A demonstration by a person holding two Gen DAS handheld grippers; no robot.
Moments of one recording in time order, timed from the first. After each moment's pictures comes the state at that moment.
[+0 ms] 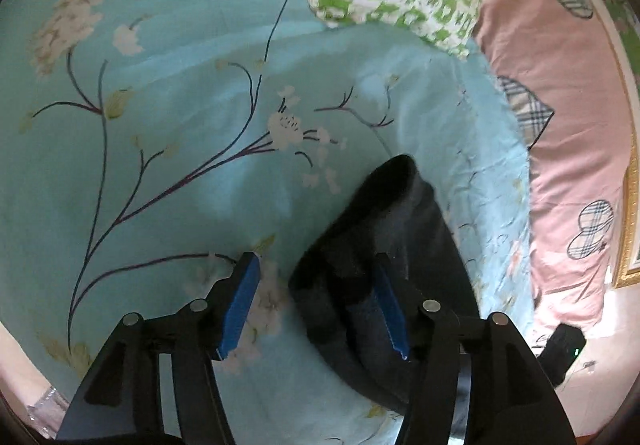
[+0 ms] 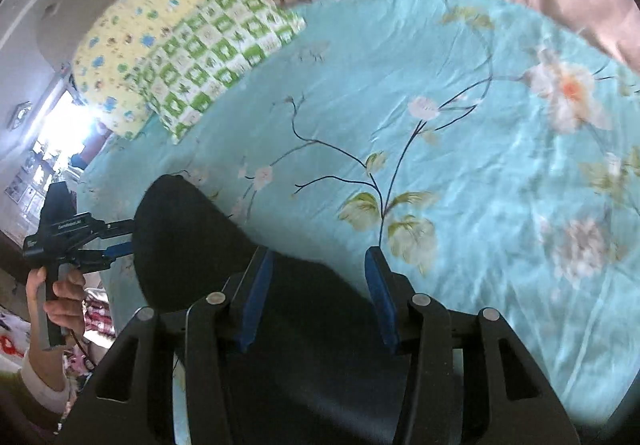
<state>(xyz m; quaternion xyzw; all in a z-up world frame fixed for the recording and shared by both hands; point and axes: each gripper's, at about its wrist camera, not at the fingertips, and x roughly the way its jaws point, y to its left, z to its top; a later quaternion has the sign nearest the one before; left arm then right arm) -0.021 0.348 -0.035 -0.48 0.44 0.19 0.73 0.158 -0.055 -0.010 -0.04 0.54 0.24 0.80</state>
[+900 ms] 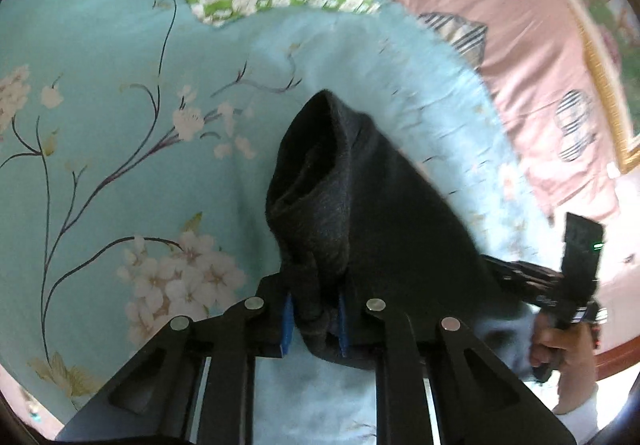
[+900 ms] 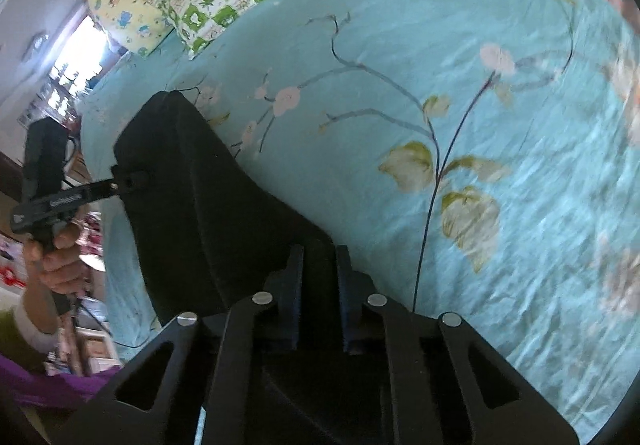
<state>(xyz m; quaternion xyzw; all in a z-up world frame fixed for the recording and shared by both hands) -0.016 0.279 -0.019 -0.35 0.42 0.11 0.83 0.157 -0.023 -0.040 -0.13 0.60 0.30 0.73</state>
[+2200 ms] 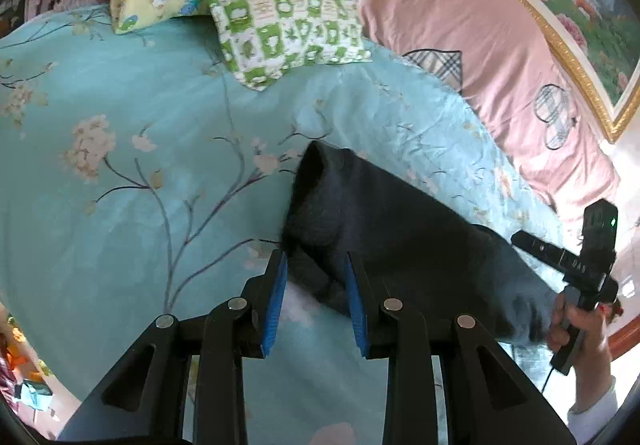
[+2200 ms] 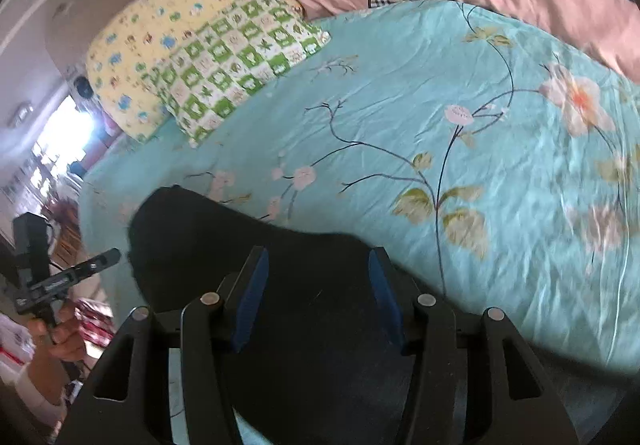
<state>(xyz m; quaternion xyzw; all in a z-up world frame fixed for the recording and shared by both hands) -0.095 0.295 0.007 -0.27 0.37 0.12 0.88 0.106 -0.023 -0.003 -0.03 0.48 0.25 0.84</state>
